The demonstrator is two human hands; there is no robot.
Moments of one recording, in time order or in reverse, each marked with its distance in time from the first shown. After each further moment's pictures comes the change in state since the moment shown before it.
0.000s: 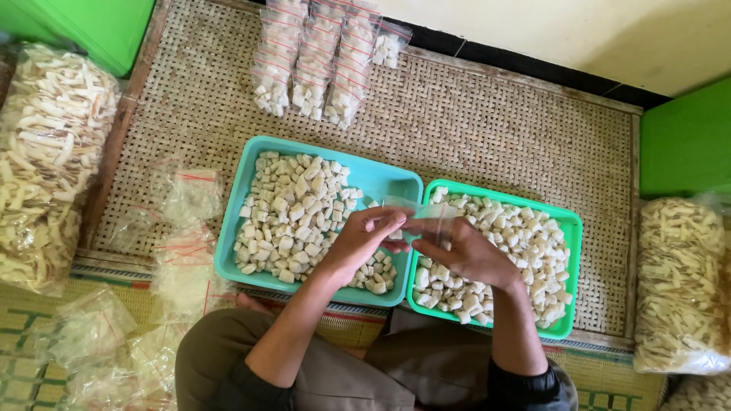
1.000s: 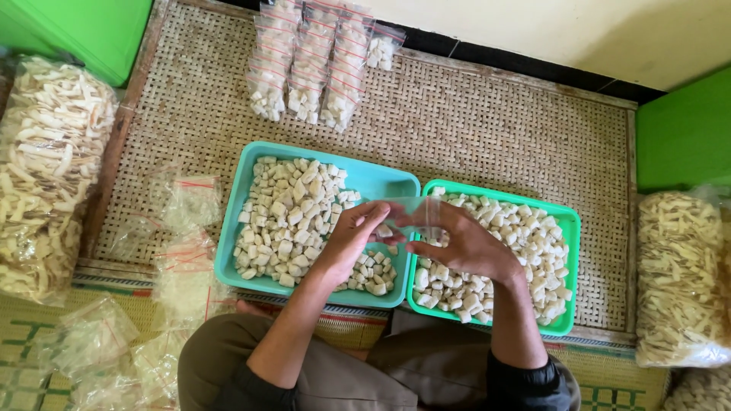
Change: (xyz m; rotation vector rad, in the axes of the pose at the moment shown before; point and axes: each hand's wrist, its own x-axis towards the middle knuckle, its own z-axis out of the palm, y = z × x) left_hand 0.009 -0.004 -0.008 -0.059 0.057 -0.004; right_hand 0.016 -0.049 -0.009 -0.216 0.022 -0.027
